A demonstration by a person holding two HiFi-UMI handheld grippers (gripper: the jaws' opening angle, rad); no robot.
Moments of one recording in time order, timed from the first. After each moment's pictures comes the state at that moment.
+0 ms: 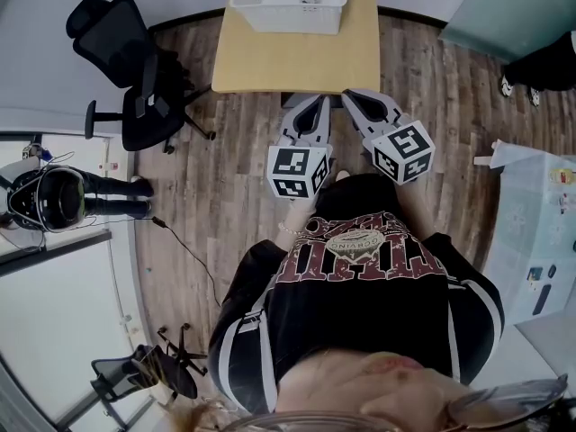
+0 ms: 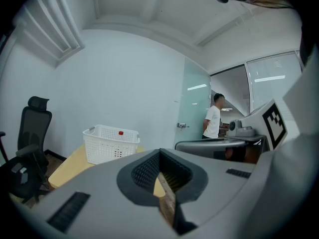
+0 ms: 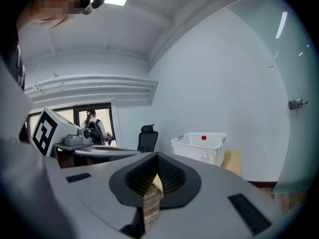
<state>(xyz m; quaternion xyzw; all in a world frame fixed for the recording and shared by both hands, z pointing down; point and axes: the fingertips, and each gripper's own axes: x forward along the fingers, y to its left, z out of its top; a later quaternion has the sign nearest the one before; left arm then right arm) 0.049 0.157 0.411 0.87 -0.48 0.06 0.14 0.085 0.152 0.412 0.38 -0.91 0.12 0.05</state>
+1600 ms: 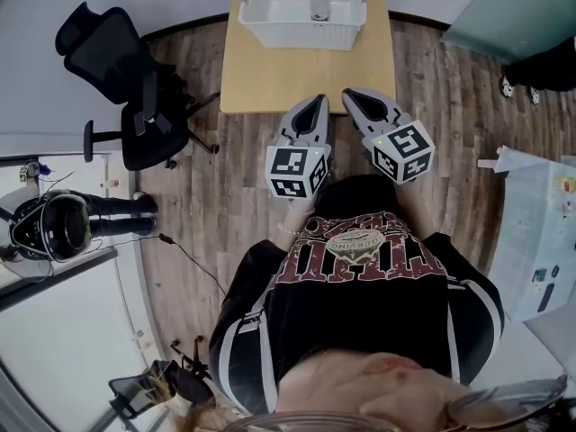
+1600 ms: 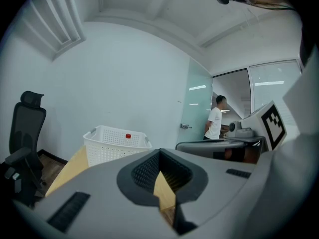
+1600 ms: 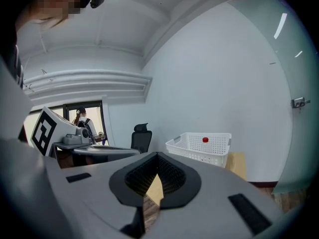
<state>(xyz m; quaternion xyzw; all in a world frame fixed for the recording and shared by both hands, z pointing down) -0.009 0.061 0.417 0.88 -0.45 0.06 0.16 0.030 0.057 0.419 0.41 -0.90 0.13 0.06</state>
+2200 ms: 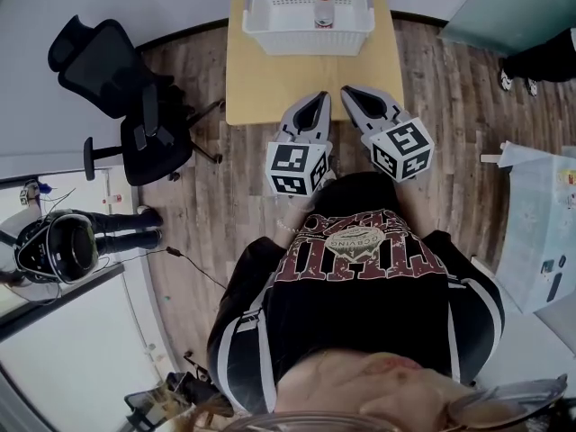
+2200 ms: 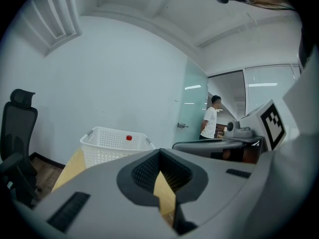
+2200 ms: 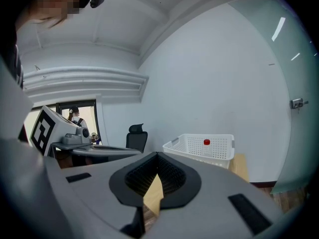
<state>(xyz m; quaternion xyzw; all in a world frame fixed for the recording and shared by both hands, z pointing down) -0.036 0.021 0.420 0.89 -0.42 0.06 0.15 -0.003 0.017 0.422 0.44 -0.89 0.13 0.06</state>
